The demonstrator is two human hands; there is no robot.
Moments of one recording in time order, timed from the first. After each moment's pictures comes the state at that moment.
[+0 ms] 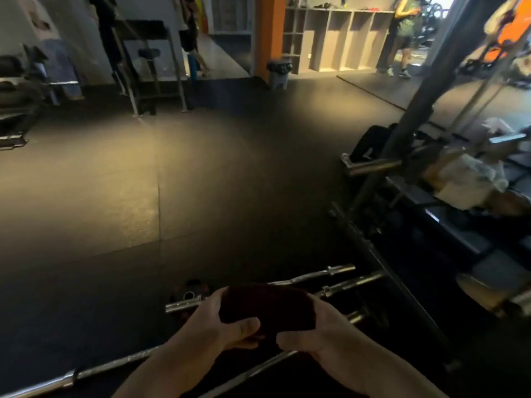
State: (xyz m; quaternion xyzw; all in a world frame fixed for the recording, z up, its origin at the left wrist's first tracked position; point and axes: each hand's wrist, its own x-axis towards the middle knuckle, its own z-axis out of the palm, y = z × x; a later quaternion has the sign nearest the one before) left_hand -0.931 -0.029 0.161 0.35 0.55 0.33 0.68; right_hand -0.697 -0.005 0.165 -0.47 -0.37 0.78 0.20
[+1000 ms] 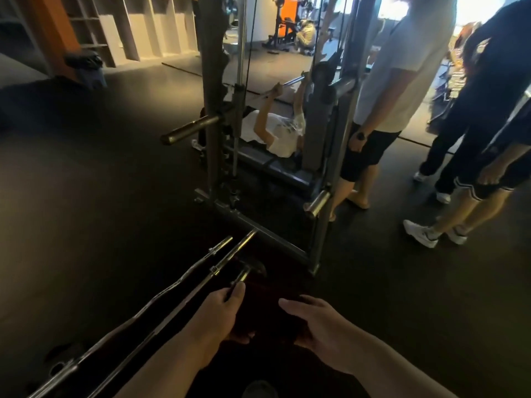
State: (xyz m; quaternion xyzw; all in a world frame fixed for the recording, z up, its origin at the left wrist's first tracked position) left_hand -0.627 -0.086 0.165 0.52 0.50 0.11 0.68; right_hand -0.449 -0.191 0.184 -0.60 -0.04 0.66 0.45
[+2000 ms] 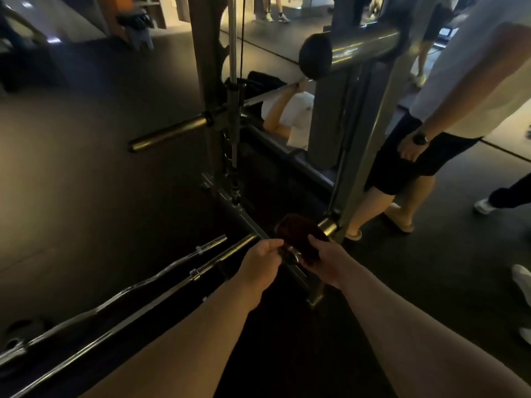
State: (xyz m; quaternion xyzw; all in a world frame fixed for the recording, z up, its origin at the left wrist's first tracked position) left_hand -0.237 0.103 0.052 0.48 0.53 0.19 0.67; right_hand -0.054 0.095 0.017 -0.60 -0.01 0.61 0.52
